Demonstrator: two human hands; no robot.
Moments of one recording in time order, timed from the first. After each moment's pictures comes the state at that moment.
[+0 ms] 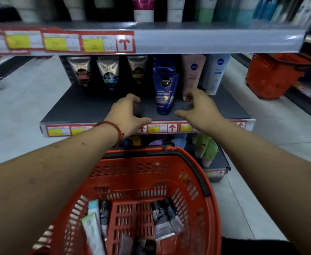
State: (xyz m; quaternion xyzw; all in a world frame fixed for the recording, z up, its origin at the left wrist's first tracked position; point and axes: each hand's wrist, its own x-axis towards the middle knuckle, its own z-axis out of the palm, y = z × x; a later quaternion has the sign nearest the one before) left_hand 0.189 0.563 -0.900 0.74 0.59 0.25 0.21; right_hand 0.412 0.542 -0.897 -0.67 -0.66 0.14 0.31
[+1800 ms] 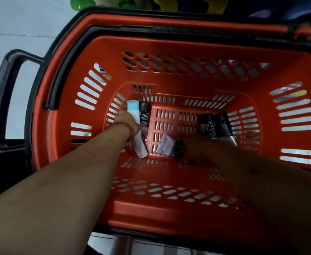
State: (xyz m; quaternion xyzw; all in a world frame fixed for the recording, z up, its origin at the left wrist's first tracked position) left_hand 0.024 0.472 -1.225 0.46 0.80 -0.13 0.36; right_hand 0.259 0.426 -1.257 -0.50 -0.66 0.50 -0.26
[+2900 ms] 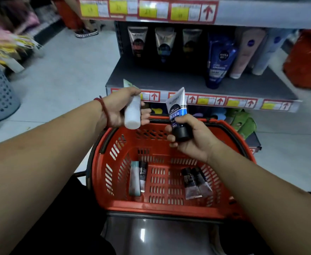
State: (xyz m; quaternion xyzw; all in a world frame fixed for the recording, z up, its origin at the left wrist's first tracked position) left_hand 0.017 0.507 -0.903 0.31 0.56 0.30 0.71; right_hand 0.236 0.436 -0.956 -0.35 -0.29 0.80 0.38
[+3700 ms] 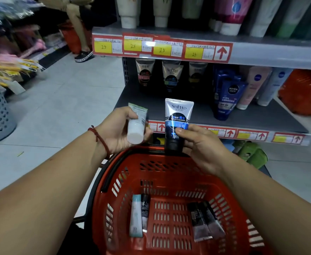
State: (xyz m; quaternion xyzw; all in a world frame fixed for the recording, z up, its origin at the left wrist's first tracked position) left_hand -0.005 0.523 -0.881 0.22 0.44 0.39 0.78; right_hand 0.219 0.495 -0.927 -0.47 -0.38 0.64 0.47
